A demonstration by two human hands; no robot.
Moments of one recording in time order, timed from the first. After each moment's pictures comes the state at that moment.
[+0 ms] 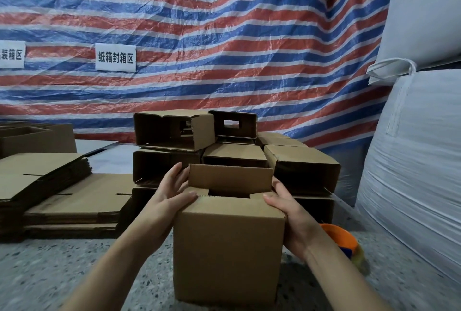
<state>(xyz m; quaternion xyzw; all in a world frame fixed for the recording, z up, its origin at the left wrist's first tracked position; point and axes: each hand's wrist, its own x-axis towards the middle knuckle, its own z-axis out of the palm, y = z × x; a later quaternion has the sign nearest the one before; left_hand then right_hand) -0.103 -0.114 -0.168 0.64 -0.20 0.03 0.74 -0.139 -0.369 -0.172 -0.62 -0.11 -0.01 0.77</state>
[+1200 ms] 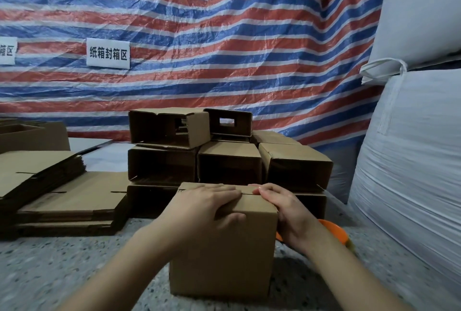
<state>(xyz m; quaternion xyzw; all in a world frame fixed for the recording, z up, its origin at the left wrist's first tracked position) -0.138 -0.162 -0.139 0.91 -0.34 0.22 0.08 -0.136 -0.375 -0.166 -0.68 -0.06 -0.04 0.73</state>
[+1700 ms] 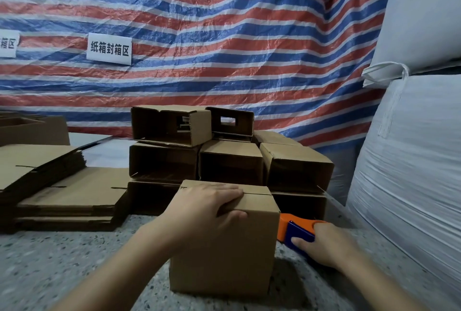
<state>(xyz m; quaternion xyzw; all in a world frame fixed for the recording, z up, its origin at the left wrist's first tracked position) -0.130 -0.157 -0.145 0.89 -0.36 0.24 0.10 -0.121 -0.477 -0.228 -0.99 0.15 -0.07 0.01</state>
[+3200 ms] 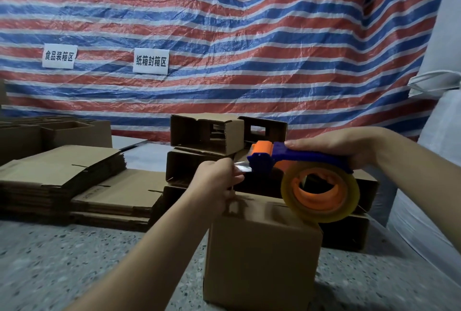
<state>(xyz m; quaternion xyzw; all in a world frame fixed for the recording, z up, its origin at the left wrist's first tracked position) -0.121 -0.152 -0.097 0.60 0.02 0.02 0.80 -0.117 -0.376 0.002 -0.93 -0.03 0.11 0.35</state>
